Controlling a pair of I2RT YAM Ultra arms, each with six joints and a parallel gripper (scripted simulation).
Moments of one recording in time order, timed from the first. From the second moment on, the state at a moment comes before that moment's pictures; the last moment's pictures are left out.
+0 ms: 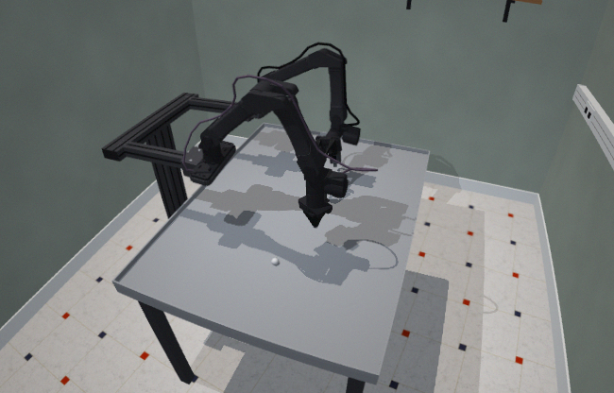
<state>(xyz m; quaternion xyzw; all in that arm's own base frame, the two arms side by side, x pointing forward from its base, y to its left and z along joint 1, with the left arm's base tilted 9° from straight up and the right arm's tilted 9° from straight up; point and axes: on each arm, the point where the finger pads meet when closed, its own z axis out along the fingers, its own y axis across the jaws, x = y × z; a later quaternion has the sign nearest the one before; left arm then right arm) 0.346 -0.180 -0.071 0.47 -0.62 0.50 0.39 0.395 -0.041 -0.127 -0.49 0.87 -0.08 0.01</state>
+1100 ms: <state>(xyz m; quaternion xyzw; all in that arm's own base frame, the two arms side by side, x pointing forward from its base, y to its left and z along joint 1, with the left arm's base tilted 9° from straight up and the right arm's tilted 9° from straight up) 0.361 -0.178 -0.063 0.50 -0.56 0.50 0.44 0.395 -0.041 -0.127 -0.49 0.87 -0.08 0.01</state>
